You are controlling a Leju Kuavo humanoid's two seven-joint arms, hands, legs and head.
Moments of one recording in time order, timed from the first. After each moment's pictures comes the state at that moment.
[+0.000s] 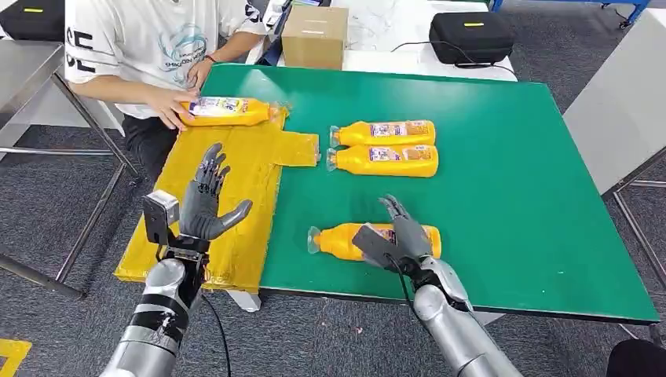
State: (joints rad) left arm -0.34 -0.14 -0.01 -1.03 -0.04 -0.17 -0.58; right arm -0.39 0.00 0.43 -0.93 0.77 -0.12 -0.08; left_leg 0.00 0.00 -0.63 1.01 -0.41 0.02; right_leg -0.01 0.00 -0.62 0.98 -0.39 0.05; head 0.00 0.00
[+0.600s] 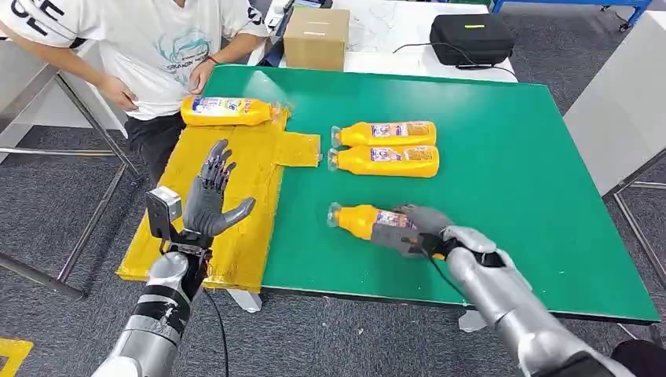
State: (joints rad) left arm -0.40 -0.14 -0.01 -0.94 -0.06 -0.23 -0.64; right arm -0.67 -0.20 0.64 -0.79 0.79 0.28 -0.04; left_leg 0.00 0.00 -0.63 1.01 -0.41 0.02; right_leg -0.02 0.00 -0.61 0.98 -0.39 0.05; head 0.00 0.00
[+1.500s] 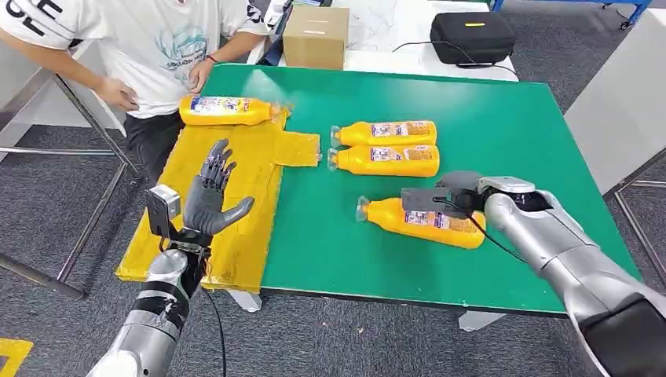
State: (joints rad) left arm -0.42 -0.13 0.02 -0.89 -0.07 -0.25 -0.66; right arm -0.95 -0.35 0.97 -0.75 0.55 0.44 0.03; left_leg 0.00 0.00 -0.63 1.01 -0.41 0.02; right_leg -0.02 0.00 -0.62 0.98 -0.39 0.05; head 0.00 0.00
